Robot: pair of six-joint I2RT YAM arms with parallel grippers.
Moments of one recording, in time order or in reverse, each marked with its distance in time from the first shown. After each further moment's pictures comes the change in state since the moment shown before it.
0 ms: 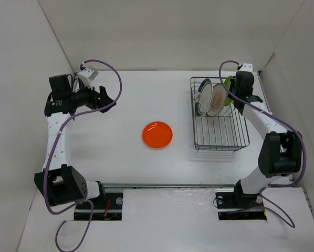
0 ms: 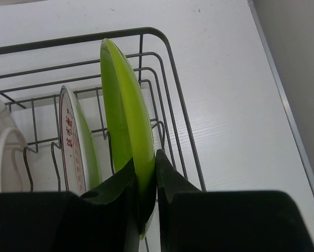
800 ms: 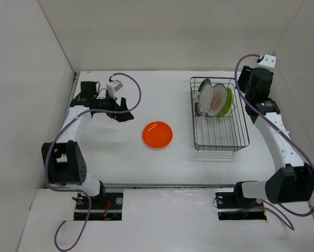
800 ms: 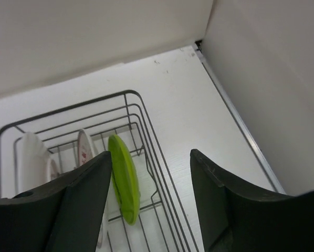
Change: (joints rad) left arm -0.145 0.147 -0.100 0.037 0.016 0.026; right arm 0.012 -0.219 0.014 -0.050 0.137 0.037
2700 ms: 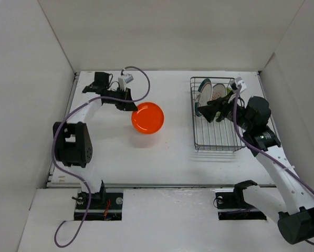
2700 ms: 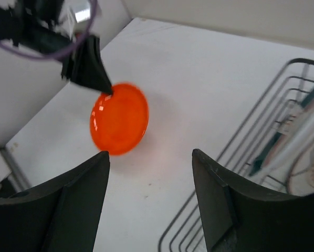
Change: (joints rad) left arm -0.168 0.369 0.186 -0.050 0.009 -0.071; right arm 0.158 -0.465 -0.319 0.076 -0.910 0.148
